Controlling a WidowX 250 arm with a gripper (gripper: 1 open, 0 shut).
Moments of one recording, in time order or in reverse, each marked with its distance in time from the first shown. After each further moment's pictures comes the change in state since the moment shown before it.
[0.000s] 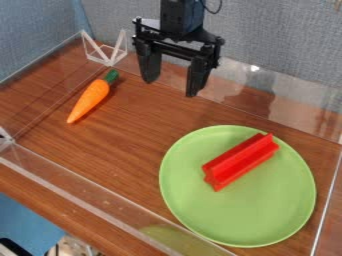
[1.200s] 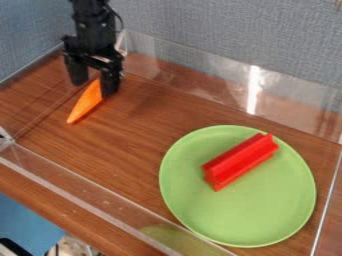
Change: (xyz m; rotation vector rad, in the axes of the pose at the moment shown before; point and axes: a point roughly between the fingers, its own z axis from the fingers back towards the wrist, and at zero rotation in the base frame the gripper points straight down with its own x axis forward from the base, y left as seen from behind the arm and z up) arm 0.027 0.140 -0.071 0.041 -0.029 -0.046
